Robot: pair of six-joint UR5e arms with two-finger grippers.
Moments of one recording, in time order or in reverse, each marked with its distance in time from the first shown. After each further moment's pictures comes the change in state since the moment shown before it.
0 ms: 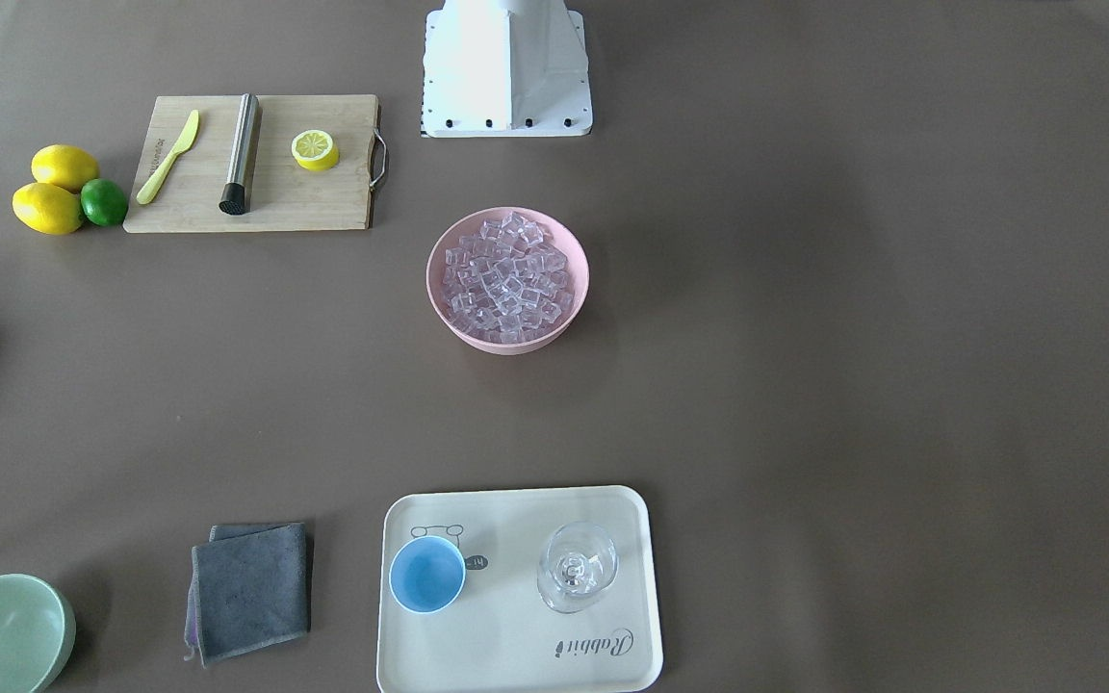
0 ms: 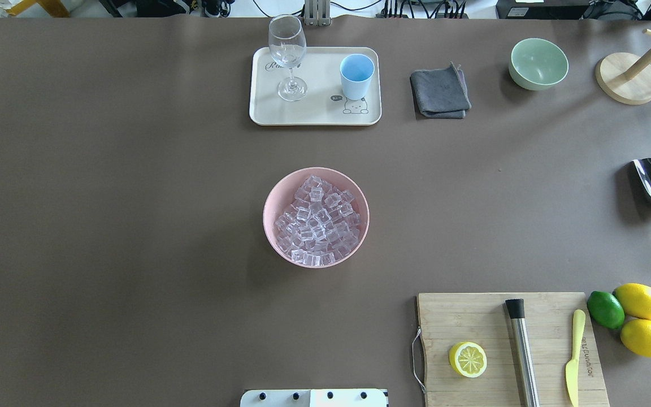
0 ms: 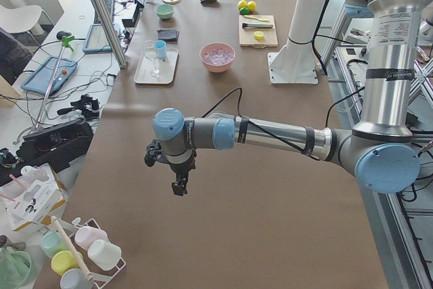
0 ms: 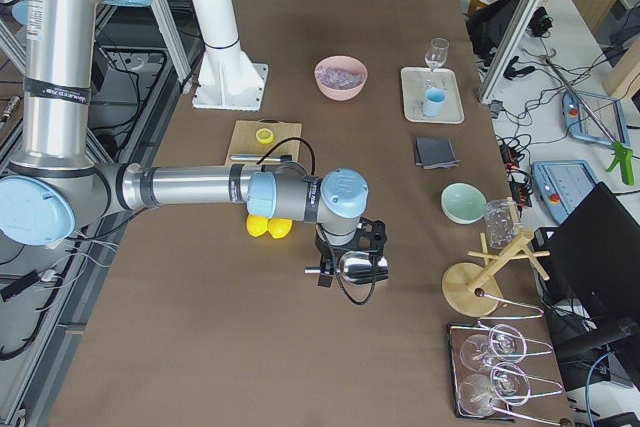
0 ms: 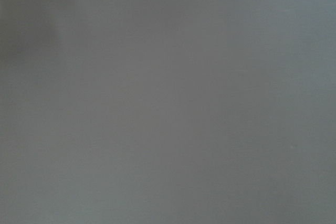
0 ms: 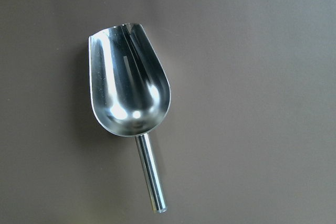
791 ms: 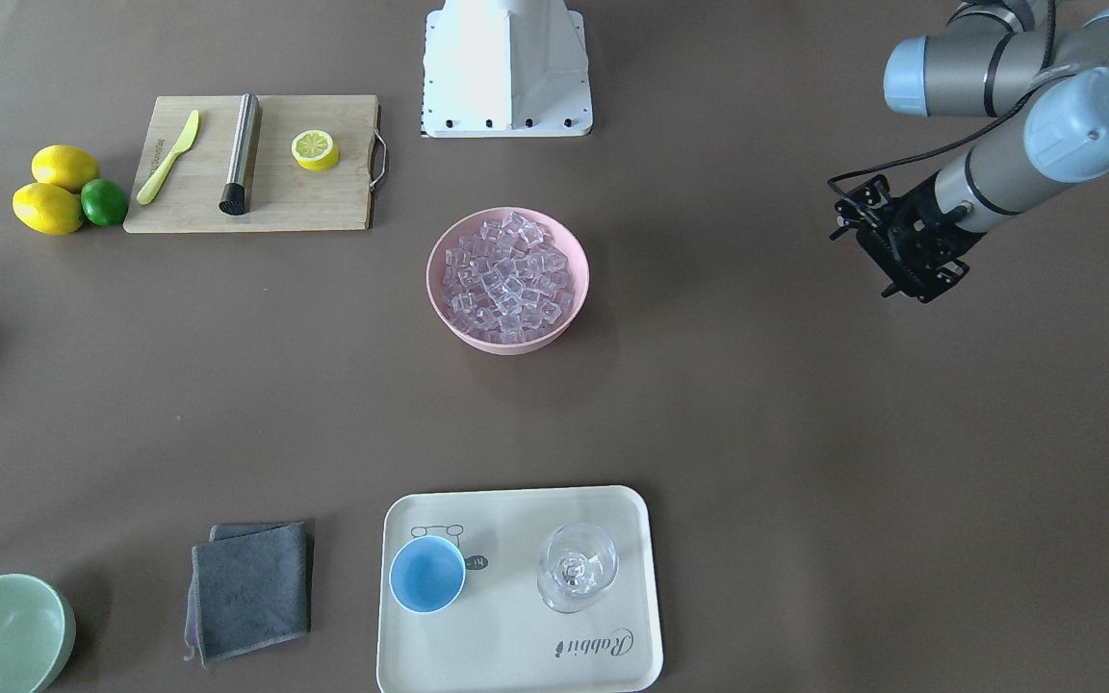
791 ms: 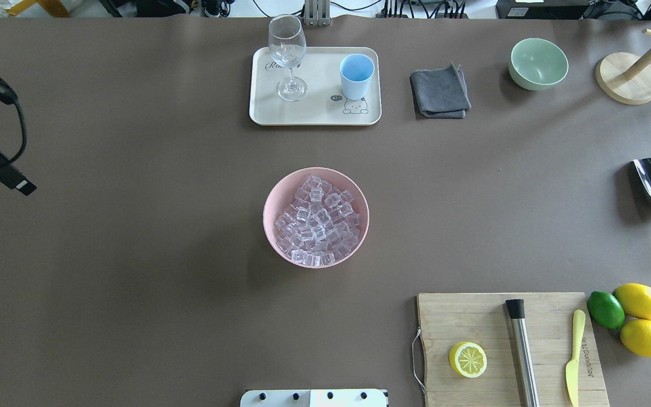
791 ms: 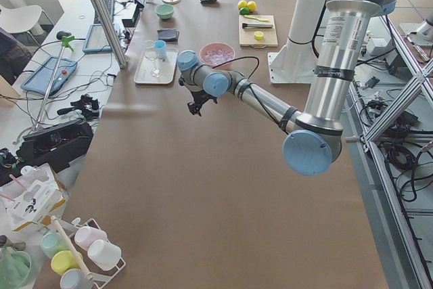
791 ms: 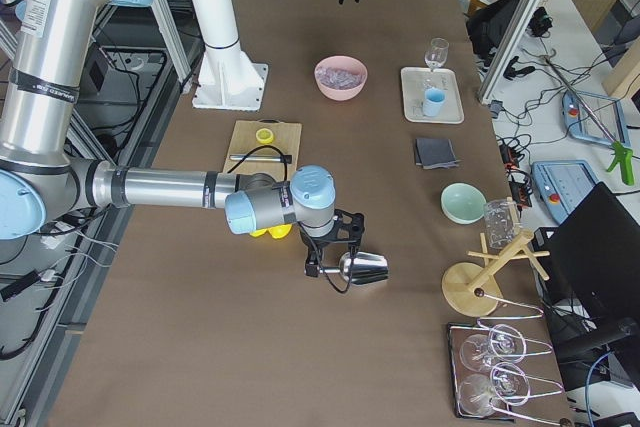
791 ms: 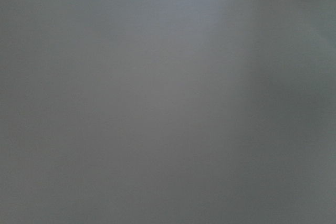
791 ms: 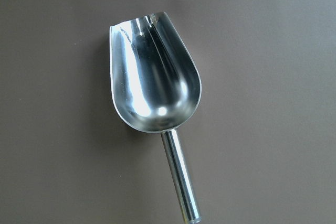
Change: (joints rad) left arm 0.562 -0.182 -0.136 -0.160 -0.019 -0.037; right arm -0.142 -0.151 0.027 0.424 -0.020 0.333
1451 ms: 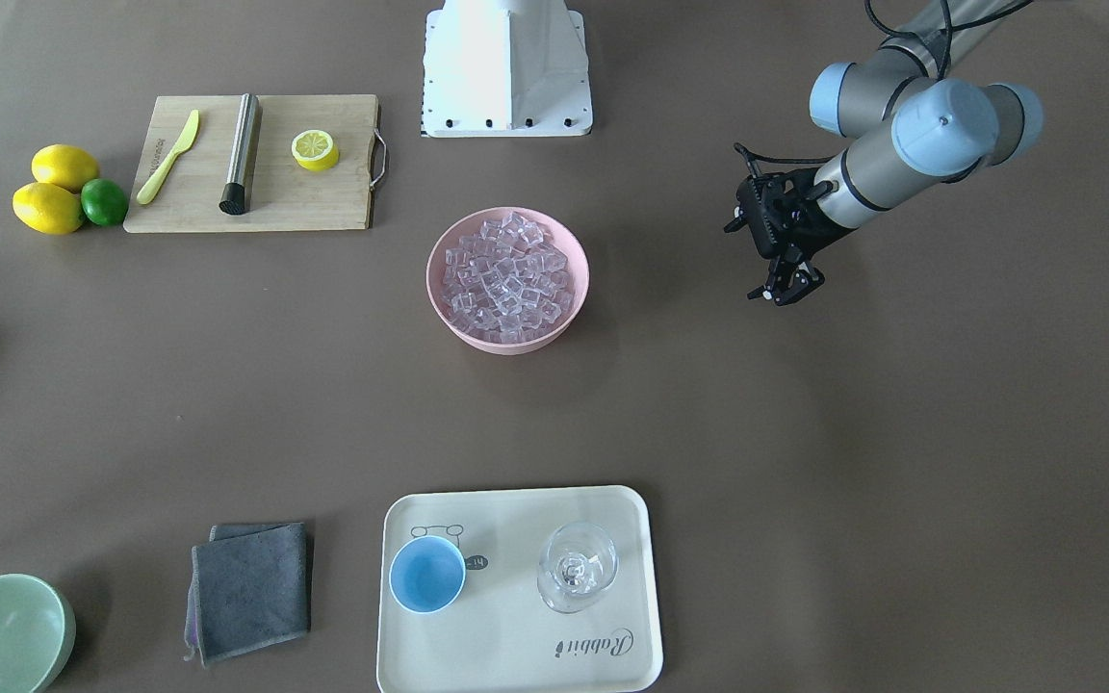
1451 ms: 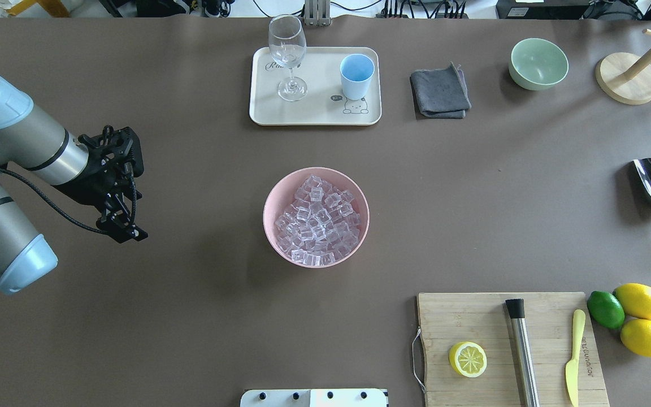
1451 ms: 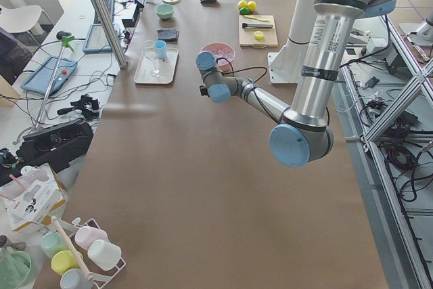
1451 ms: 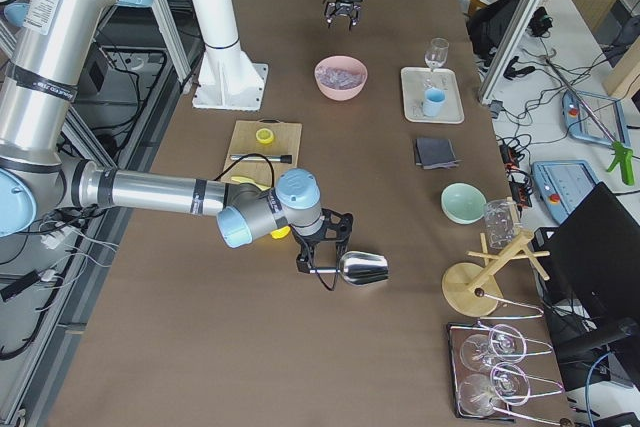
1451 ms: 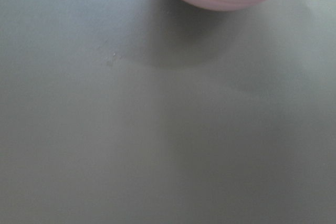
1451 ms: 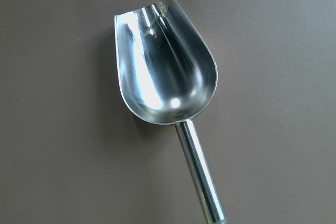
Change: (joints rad) left arm 0.168 -0.038 0.116 -0.514 0.044 0.009; right arm -0.101 -0.062 -0.029 0.260 -0.036 0.245
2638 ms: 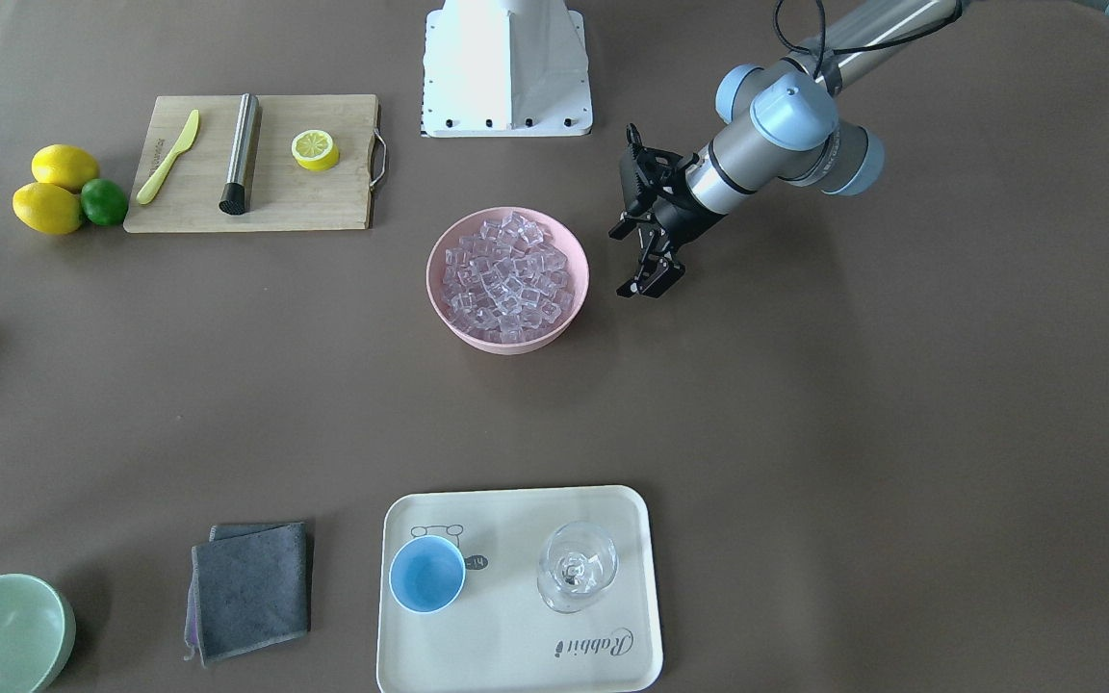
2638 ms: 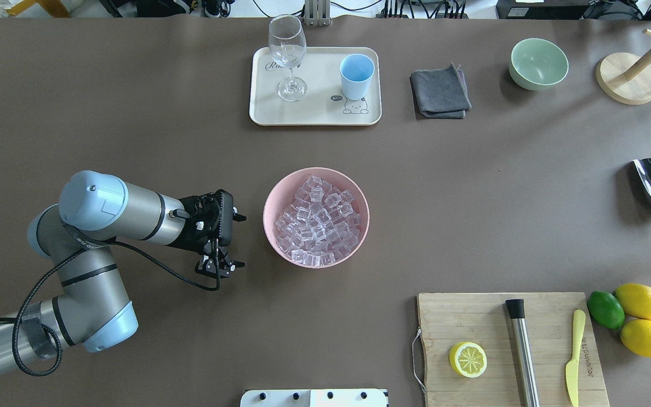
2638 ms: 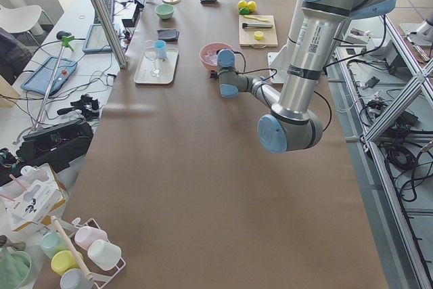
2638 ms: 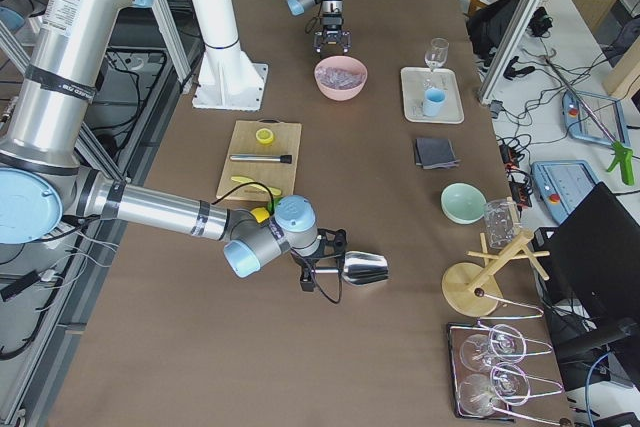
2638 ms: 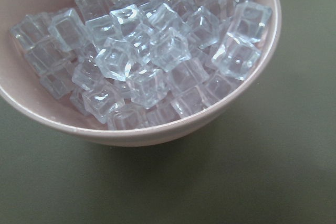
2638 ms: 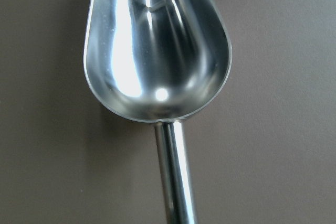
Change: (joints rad) left arm 0.230 -0.120 0.126 -0.354 0.326 0.001; right arm -0.158 0.028 -0.213 0.289 -0.120 -0.011
